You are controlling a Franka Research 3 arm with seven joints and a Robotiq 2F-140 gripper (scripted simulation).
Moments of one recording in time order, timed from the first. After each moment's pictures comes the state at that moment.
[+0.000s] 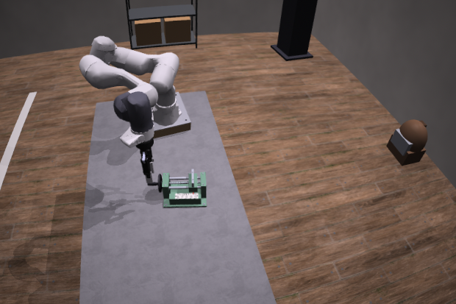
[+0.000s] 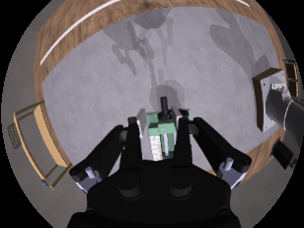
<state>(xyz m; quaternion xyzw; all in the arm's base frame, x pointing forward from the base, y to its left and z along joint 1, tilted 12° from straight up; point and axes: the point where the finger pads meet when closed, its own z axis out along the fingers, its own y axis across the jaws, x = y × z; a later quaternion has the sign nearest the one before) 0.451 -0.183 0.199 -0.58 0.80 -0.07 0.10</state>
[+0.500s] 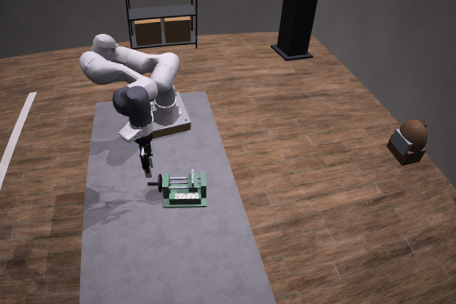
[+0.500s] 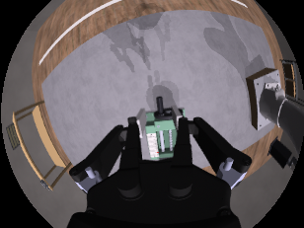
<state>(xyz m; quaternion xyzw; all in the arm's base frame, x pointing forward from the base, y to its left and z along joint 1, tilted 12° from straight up) 0.437 -0.182 0.221 -0.59 0.80 -0.06 0.09</state>
